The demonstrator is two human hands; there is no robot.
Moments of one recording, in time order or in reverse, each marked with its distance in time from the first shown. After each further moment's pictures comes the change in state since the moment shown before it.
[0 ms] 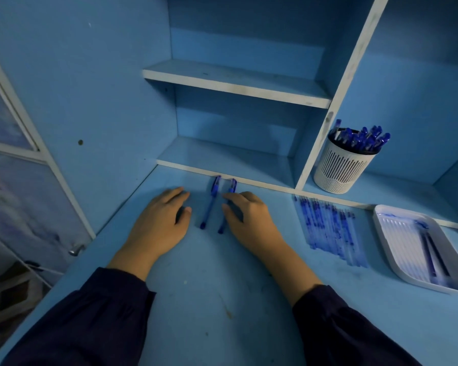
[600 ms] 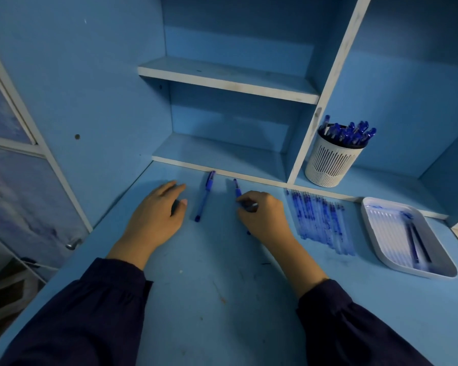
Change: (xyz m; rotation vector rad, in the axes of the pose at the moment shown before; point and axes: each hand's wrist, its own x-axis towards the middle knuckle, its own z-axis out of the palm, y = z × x) left_hand -0.002 0.002 -0.001 -0.038 -0.007 -0.014; right_hand -0.013 0.004 -0.030 0.123 0.019 0.258
